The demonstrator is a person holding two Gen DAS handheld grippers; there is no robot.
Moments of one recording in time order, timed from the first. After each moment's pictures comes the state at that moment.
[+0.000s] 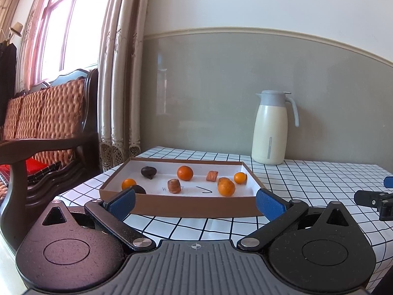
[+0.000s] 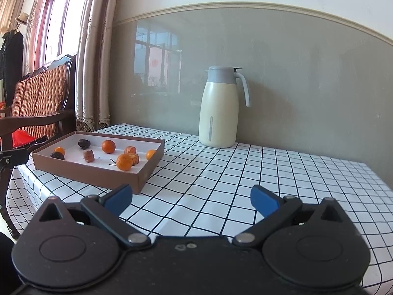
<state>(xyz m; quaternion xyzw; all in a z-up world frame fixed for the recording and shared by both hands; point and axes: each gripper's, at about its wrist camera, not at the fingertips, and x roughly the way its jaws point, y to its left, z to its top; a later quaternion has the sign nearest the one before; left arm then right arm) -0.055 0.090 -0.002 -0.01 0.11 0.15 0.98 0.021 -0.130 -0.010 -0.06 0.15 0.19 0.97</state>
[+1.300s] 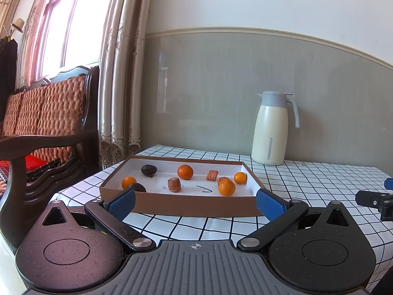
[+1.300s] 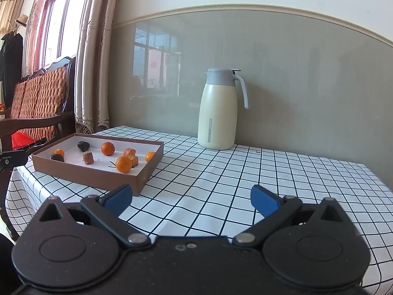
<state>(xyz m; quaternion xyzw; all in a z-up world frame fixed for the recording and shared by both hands) -0.056 0.092 -0.001 -0.02 0.11 0.15 0.98 0.020 -0.132 -0.009 -0.06 0.14 0.19 0.97</state>
